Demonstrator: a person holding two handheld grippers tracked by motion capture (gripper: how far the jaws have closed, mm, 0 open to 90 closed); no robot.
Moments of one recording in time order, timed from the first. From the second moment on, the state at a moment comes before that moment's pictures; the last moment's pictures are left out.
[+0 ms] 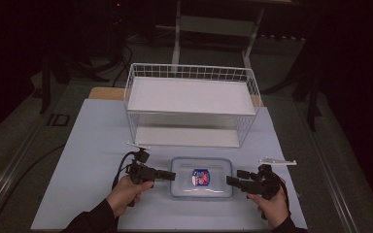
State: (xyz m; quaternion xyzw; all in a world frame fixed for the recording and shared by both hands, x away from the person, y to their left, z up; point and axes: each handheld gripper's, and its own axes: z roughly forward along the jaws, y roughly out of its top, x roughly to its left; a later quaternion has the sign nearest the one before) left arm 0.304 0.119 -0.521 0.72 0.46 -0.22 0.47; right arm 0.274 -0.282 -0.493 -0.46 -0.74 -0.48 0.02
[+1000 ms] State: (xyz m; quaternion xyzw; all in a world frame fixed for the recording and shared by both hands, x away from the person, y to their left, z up) left arm 0.288 0.117 -0.513 0.74 0.43 -0.19 0.47; right arm 0.282 -0.280 -0.509 -0.47 -0.75 -0.46 0.12
